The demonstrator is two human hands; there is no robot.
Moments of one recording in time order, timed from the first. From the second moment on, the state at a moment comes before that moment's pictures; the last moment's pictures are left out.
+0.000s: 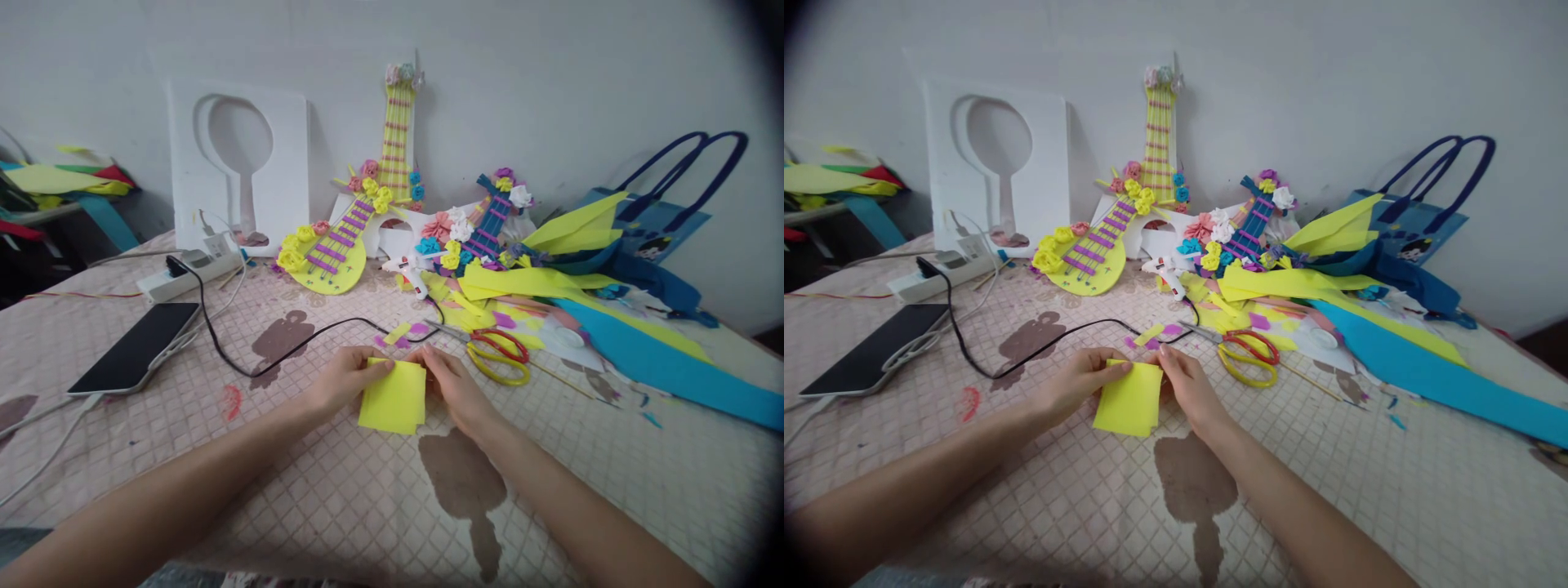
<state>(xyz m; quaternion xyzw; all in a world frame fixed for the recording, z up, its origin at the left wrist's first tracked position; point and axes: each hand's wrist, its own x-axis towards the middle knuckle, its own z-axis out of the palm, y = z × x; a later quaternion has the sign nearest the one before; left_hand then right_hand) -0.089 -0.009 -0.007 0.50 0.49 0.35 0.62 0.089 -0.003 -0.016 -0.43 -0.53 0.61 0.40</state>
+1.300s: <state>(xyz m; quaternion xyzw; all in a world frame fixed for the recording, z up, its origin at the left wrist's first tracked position) -0.103 0.008 -0.009 0.35 0.45 0.38 0.73 0.105 0.008 -0.016 -0.36 -0.65 0.53 0.41</state>
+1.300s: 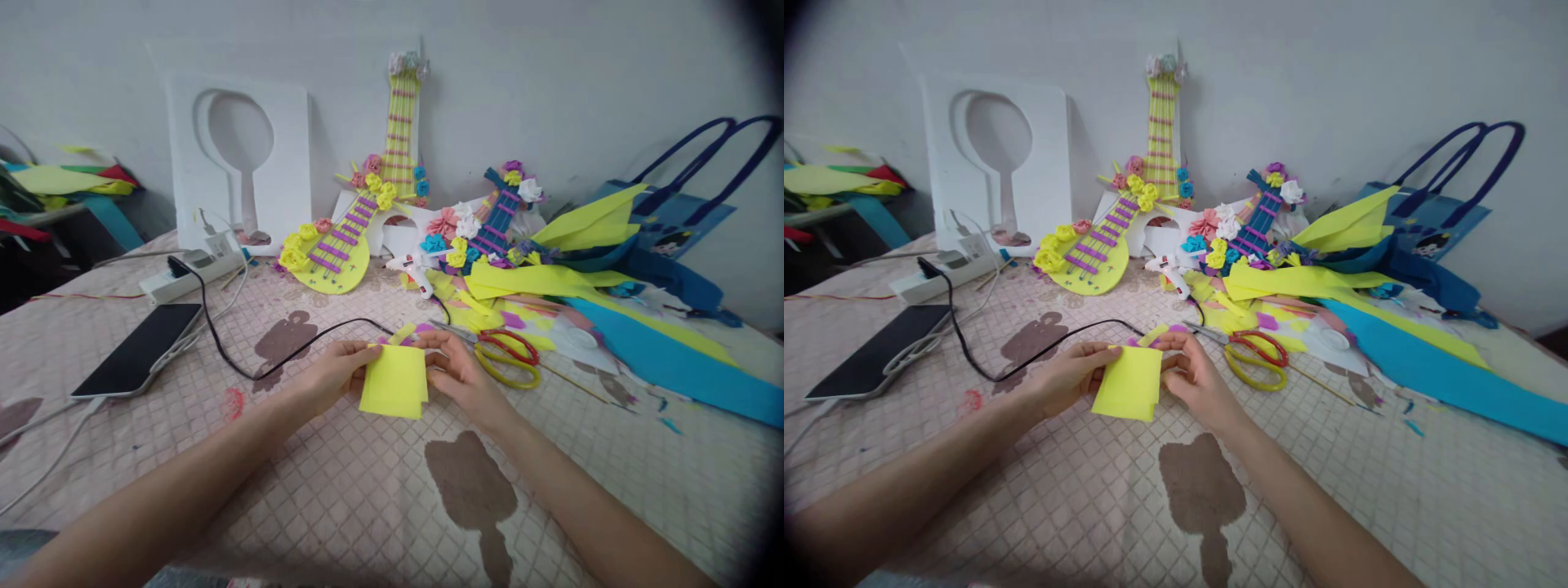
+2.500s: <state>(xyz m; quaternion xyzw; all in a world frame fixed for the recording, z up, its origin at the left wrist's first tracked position) -0.104 0.005 -0.010 0.39 0.32 0.28 0.82 0.093 0.005 -0.028 -0.44 -0.52 0.57 0.46</state>
